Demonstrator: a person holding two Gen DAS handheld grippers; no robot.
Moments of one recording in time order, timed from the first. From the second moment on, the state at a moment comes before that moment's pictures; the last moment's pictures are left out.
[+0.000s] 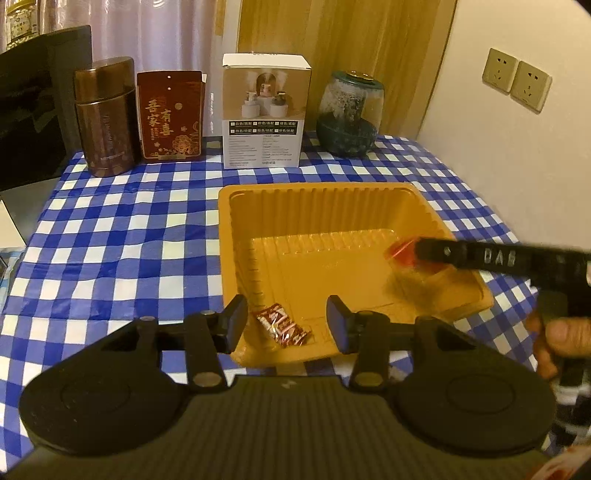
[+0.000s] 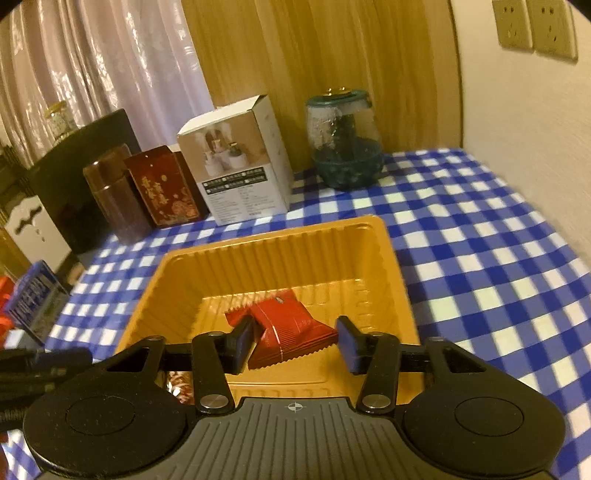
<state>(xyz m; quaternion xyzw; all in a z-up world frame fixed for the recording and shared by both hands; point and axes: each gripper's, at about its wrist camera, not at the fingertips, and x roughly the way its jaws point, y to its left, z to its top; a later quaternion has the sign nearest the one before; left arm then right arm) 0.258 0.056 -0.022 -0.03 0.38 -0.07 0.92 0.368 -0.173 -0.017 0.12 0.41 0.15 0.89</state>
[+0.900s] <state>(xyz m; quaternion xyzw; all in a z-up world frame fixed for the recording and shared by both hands) 0.111 0.037 -0.009 -0.05 0.39 -0.07 0.92 0.178 -0.228 0.035 0.11 0.42 0.09 0.90</state>
